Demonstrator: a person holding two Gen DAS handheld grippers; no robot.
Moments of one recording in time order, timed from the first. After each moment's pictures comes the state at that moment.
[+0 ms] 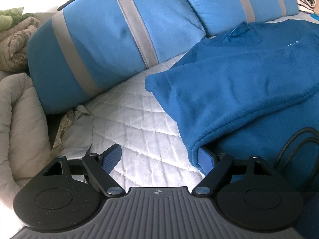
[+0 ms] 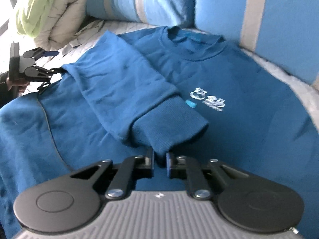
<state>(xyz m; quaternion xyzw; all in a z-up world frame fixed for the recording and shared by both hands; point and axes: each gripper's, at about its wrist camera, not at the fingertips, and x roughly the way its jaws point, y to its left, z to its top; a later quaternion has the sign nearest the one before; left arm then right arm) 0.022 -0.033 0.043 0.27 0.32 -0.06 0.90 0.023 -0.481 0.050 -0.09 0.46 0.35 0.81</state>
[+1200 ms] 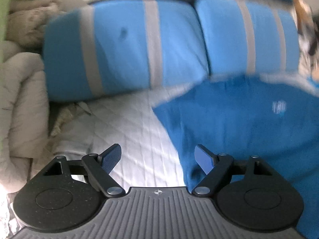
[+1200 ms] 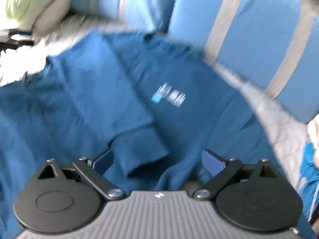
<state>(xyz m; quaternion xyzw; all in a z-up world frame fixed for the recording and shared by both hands) 0.003 0.006 0.146 0.09 0.32 -0.08 0.94 -0.022 -0.512 0.104 -0.16 0.43 0.26 0.85</state>
